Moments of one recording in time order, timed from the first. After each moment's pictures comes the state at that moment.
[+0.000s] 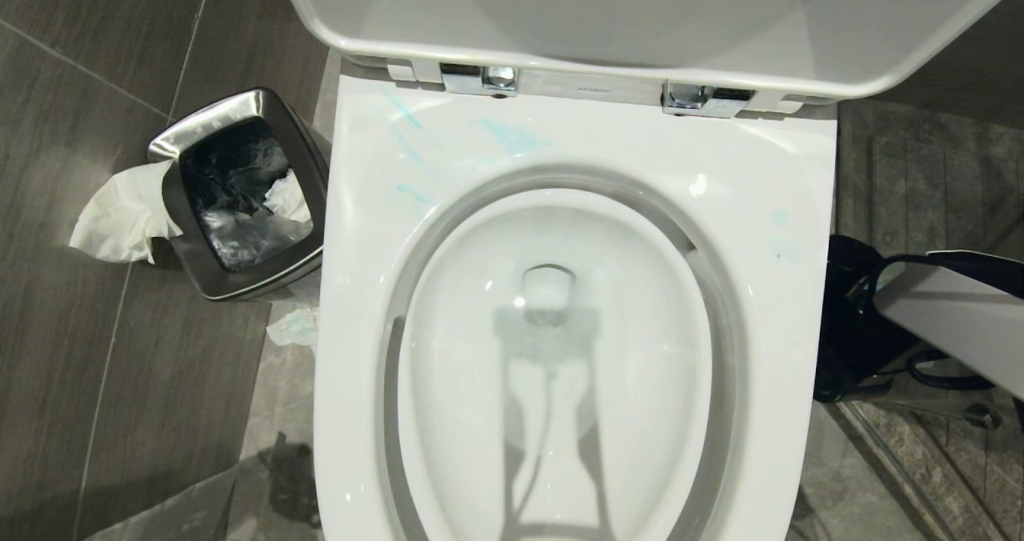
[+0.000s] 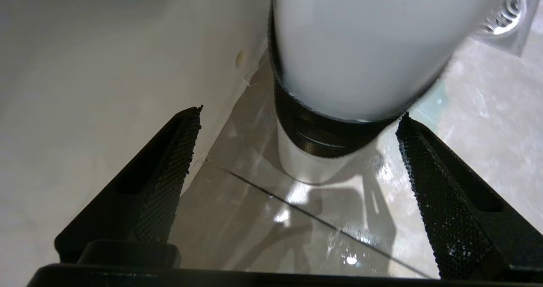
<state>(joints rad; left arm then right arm) 0.00 0.00 0.00 0.01 0.00 0.00 0.07 2.36 -1.14 -1.52 0.21 -0.14</state>
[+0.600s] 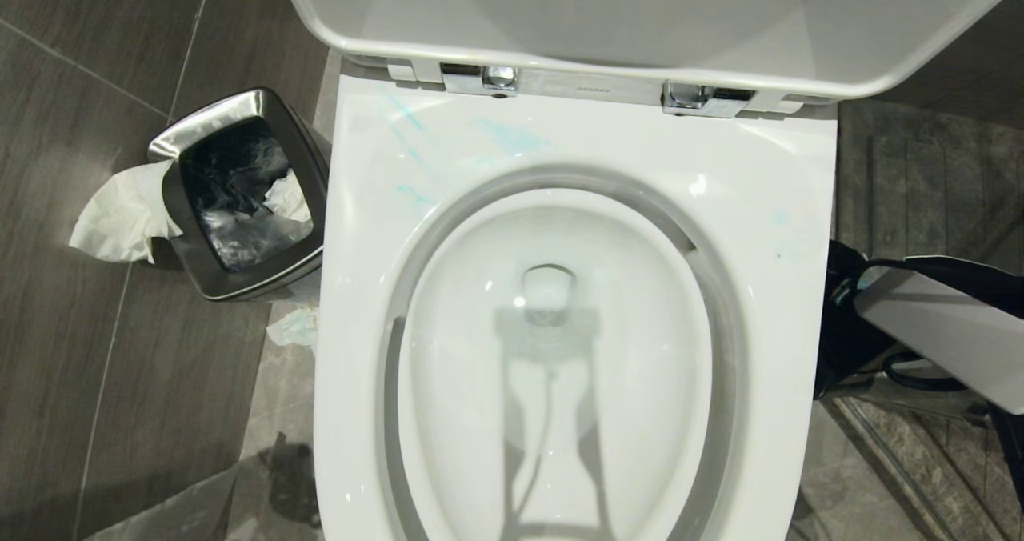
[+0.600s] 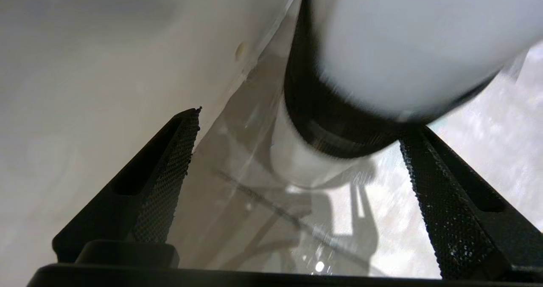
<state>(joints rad) 0.00 0.00 0.00 0.01 0.00 0.00 0.08 2.41 -1.22 -1.52 0.21 -0.26</state>
